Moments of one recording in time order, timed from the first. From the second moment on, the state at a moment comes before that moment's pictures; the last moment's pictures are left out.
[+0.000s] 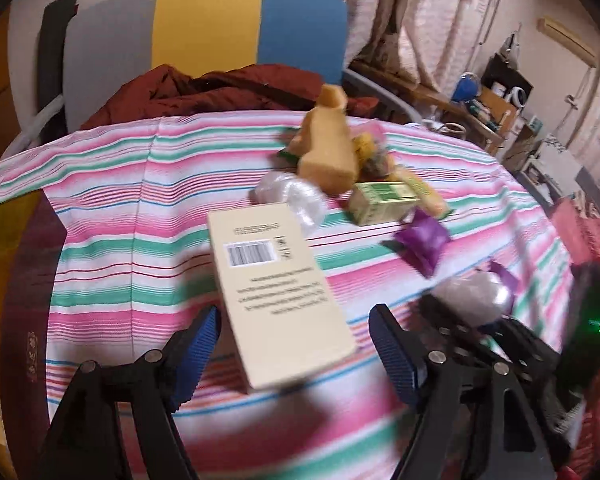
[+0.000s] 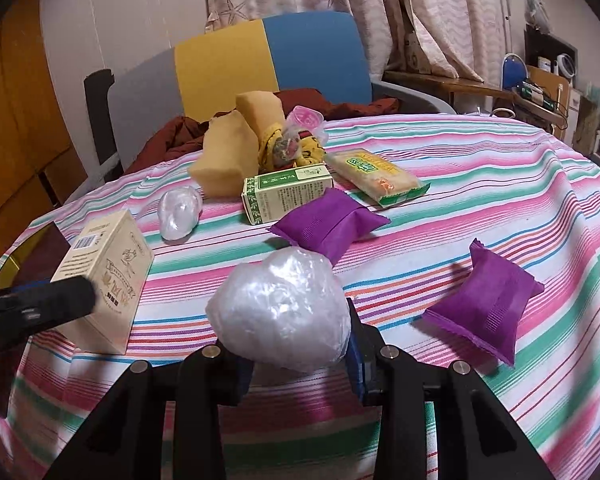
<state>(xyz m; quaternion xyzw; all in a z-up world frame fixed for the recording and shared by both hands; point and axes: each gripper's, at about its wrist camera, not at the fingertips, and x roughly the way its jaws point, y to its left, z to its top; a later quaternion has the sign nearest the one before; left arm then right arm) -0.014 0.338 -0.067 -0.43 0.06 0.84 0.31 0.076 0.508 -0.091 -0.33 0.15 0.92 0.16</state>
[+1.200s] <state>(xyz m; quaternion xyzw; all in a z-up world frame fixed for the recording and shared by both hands) 0.031 0.256 -0.072 -0.35 0.02 0.86 0.38 0.087 0.433 -0.080 -0.34 0.15 0.92 0.12</state>
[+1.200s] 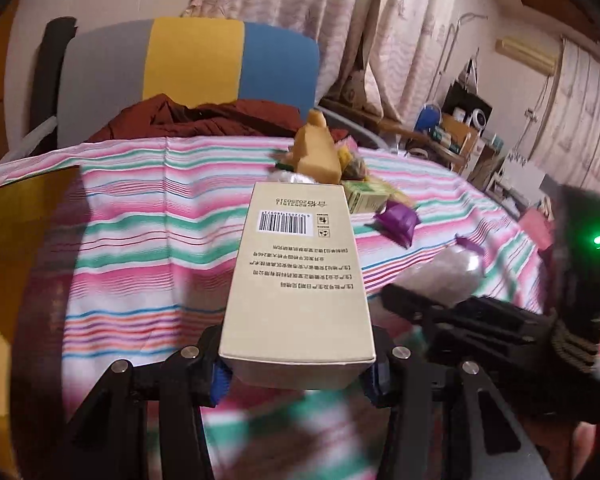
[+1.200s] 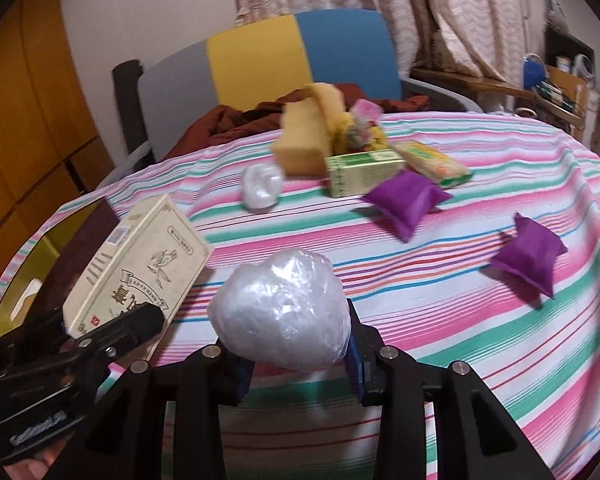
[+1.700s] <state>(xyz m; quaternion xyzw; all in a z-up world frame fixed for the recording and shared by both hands) 0.035 0.106 -0.019 -0.32 -0.08 0.89 0.31 0.074 0.337 -0.038 -0.32 0.12 0.94 0.00</state>
